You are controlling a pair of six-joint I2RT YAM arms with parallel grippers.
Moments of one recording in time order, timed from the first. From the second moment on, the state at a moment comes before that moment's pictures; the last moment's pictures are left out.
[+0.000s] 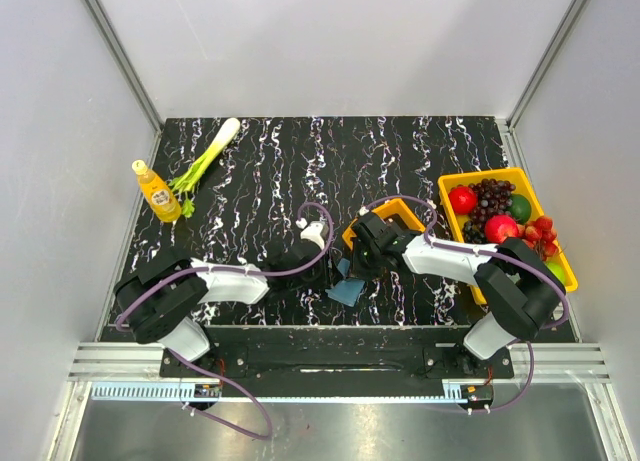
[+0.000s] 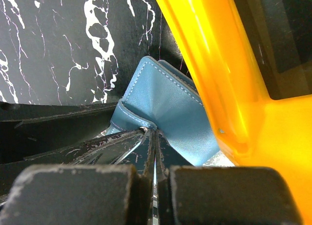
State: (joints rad) left arm -0.95 1.55 0.56 0.32 -0.07 -0.78; right arm 0.78 1.58 0.81 -0.26 -0.09 0.84
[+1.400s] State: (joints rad) left arm -0.90 1.60 0.60 0.26 0.00 -0.87; right arm 0.77 1.63 0.89 -0.34 -0.10 0.80
